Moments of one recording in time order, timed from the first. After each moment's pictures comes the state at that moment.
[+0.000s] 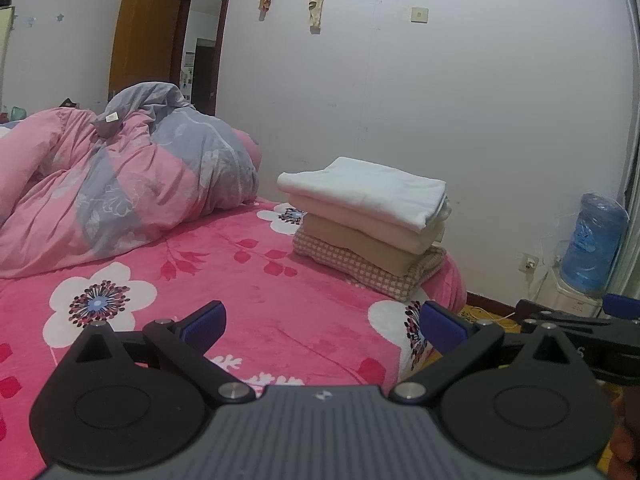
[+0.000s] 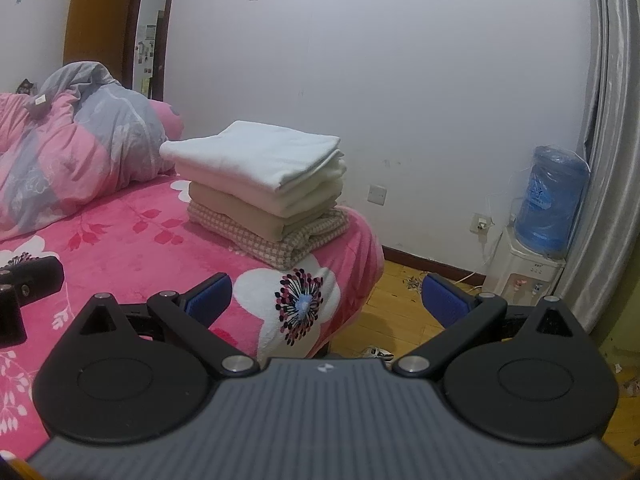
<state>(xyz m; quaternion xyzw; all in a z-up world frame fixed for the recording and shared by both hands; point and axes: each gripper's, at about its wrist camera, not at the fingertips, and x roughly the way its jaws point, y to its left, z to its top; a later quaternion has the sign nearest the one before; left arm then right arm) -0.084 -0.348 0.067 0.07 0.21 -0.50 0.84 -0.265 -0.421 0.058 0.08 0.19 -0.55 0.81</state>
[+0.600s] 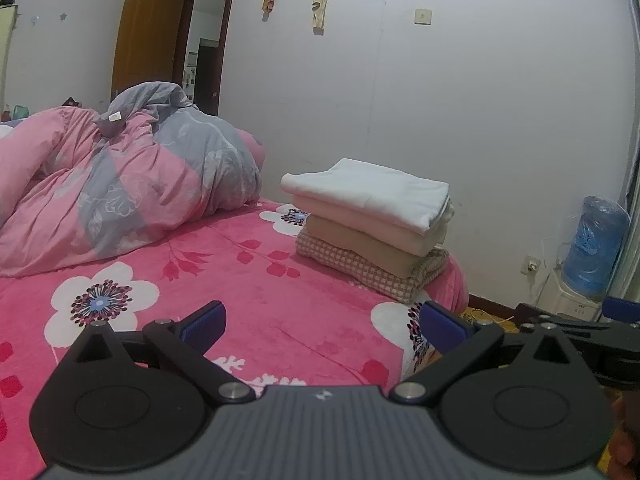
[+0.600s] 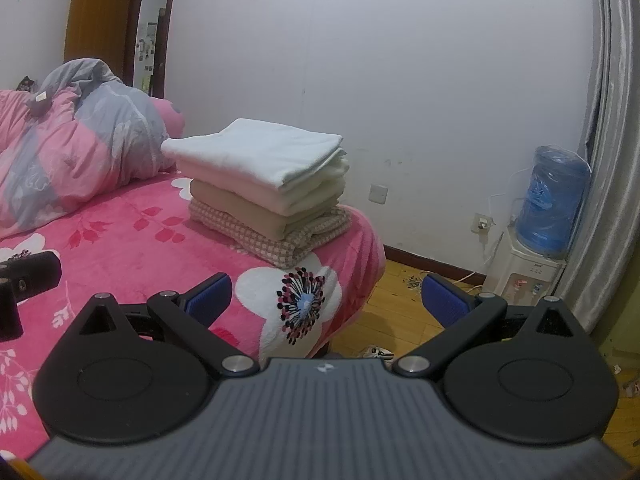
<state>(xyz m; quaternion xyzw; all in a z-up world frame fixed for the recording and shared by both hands) -0.079 -0.347 0.066 0.07 0.21 -0.50 0.84 -0.260 -0.421 0.058 0.08 0.20 -0.55 0.81</state>
